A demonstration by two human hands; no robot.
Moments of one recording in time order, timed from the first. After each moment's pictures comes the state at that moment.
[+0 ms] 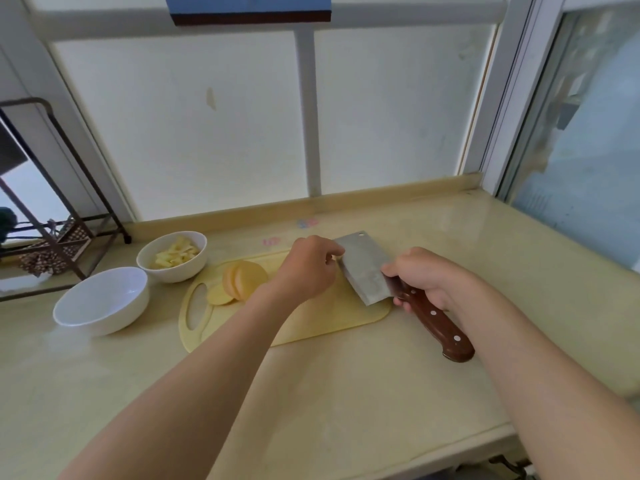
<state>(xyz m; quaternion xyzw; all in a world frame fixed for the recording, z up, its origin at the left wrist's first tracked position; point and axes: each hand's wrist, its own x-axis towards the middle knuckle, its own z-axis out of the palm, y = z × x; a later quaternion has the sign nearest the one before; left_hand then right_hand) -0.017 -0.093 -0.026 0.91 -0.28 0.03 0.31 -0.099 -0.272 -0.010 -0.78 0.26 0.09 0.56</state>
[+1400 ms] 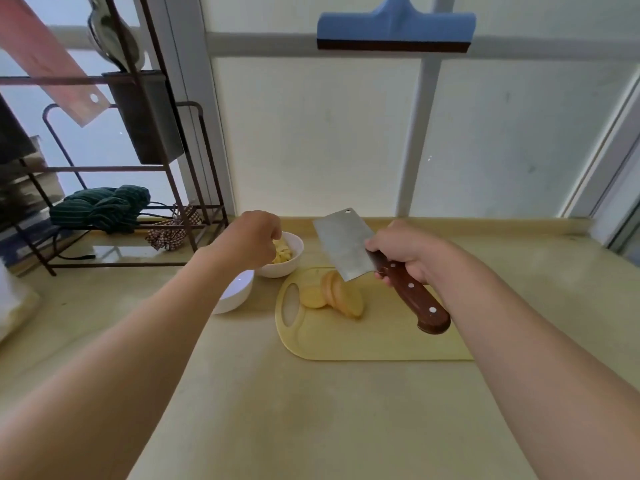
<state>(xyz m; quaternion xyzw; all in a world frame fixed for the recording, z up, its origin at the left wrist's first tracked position) 0.046 0.123 0.031 0.98 -0.14 0.08 0.13 -0.018 -0.121 0.054 -0.82 0.15 0.12 0.54</state>
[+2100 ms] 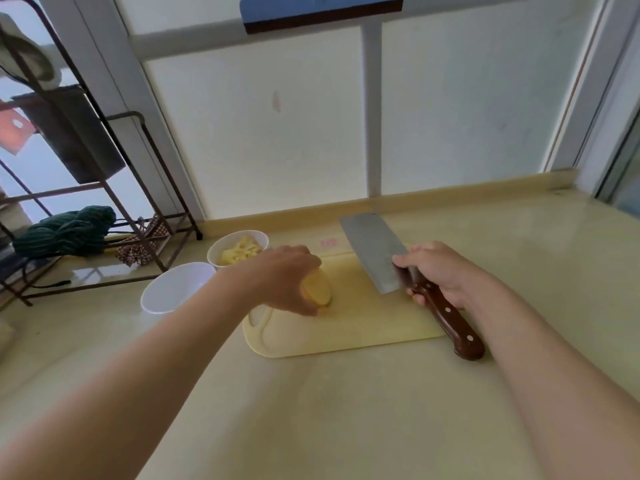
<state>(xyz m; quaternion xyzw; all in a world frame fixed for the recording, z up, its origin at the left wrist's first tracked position) -0.004 0.026 0.014 0.95 -0.31 -0.05 -0.08 -0.042 -0.231 -0.028 -0.73 0.14 0.08 0.67</state>
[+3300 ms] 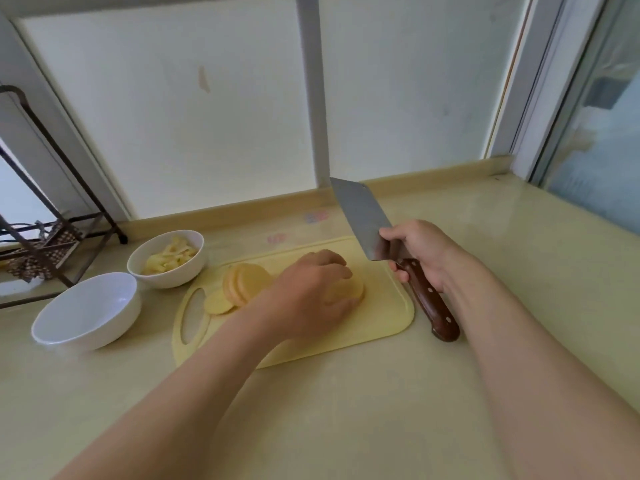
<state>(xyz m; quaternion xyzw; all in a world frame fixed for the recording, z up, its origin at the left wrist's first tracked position) -0.028 -0.060 -0.035 0.89 -0.42 0.04 0.18 -0.038 -0.276 -0.030 -0.65 0.18 0.02 0.73</state>
